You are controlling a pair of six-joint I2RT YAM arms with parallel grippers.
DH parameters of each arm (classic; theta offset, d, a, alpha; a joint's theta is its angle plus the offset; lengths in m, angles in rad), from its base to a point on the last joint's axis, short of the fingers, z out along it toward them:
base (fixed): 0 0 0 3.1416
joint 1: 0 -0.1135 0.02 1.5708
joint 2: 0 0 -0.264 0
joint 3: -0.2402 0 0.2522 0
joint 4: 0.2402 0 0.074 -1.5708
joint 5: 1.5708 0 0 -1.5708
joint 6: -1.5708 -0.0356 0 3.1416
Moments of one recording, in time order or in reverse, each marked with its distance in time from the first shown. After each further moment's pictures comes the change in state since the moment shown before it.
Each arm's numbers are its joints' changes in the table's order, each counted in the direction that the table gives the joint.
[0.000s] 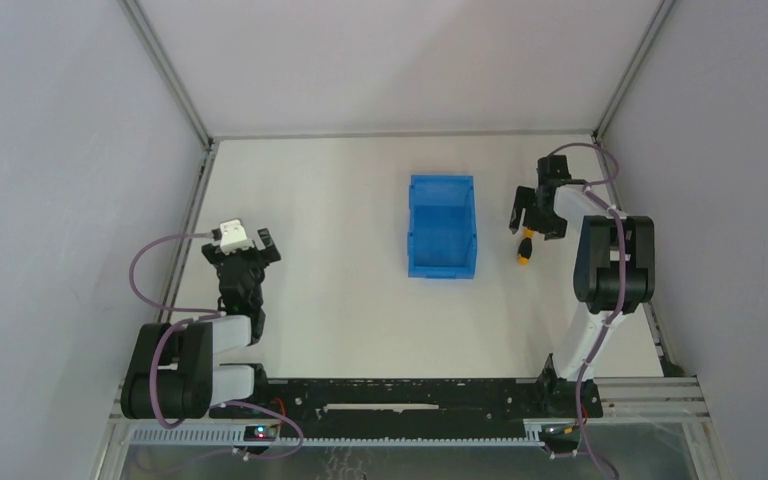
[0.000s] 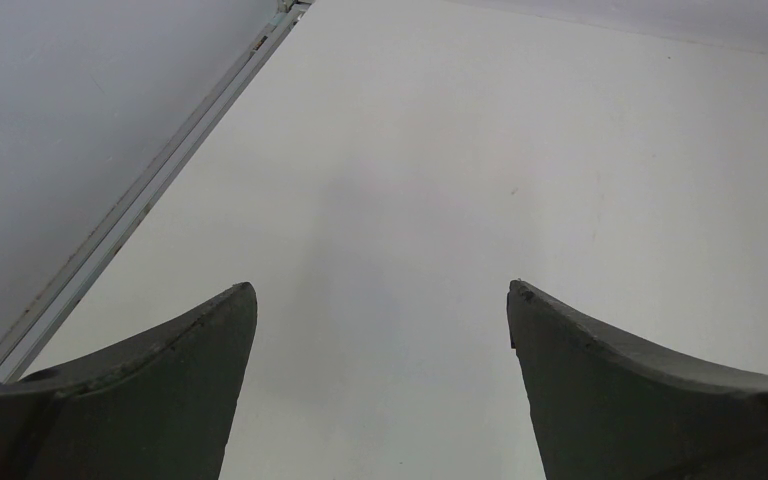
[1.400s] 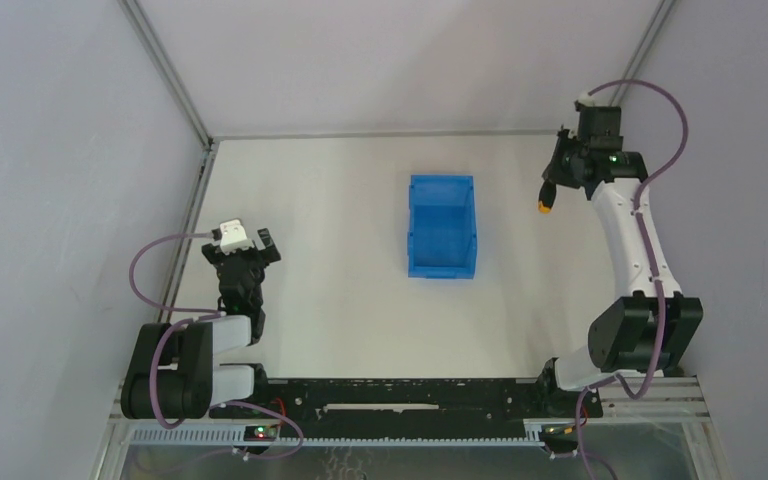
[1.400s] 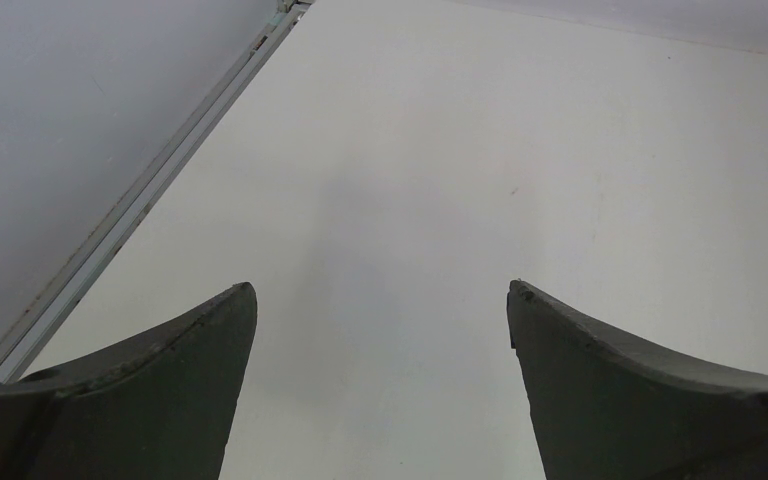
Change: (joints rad) left arm 0.000 0.000 0.000 0.000 0.000 0.000; right arm 0.003 -0.356 -0.225 0.224 -0.048 -0.020
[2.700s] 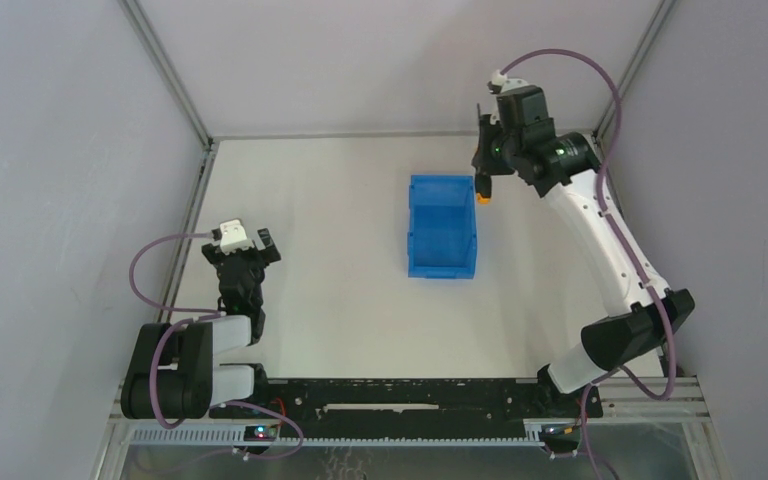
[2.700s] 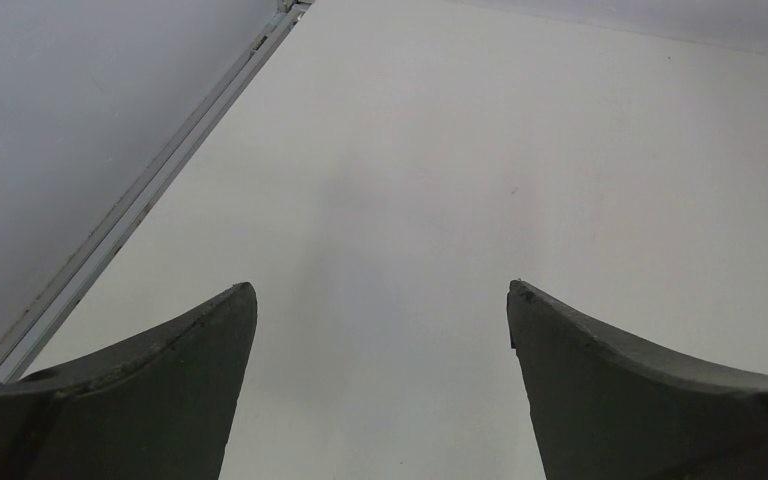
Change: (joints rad) left arm 0.000 0.000 0.000 0.000 0.000 0.000; right arm -0.435 0.030 -0.334 0.181 0.127 -0.041
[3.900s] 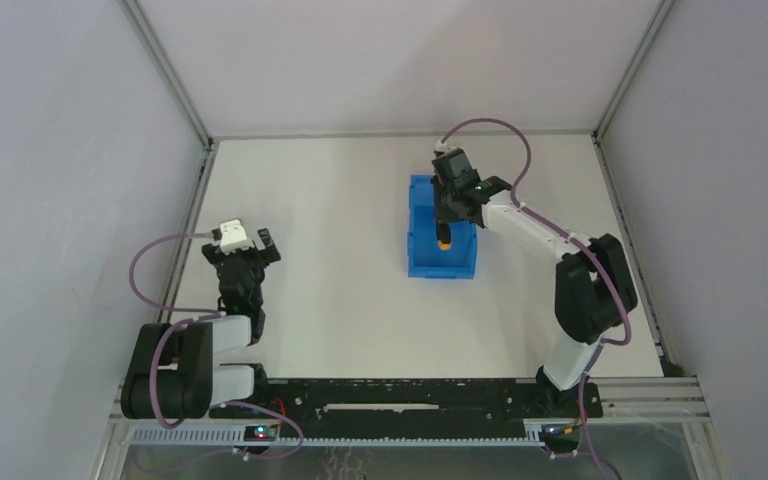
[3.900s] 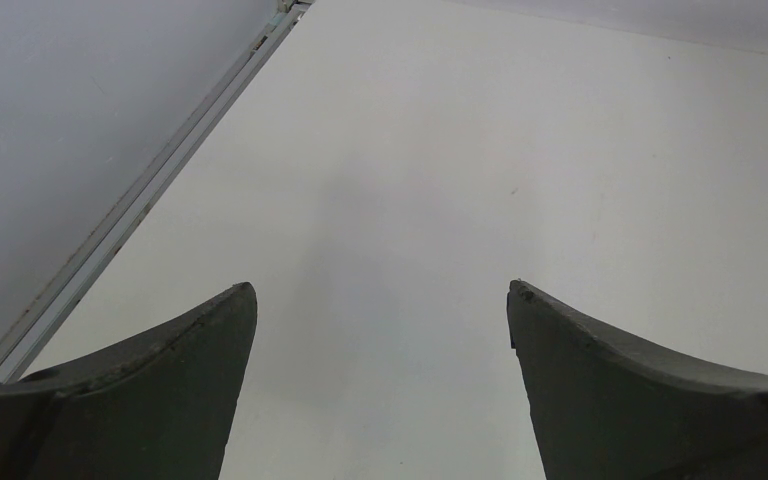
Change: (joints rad) left arm 0.000 0.000 0.000 0.000 0.000 0.000; right arm -0.146 0.186 0.436 -0.404 0.033 -0.104
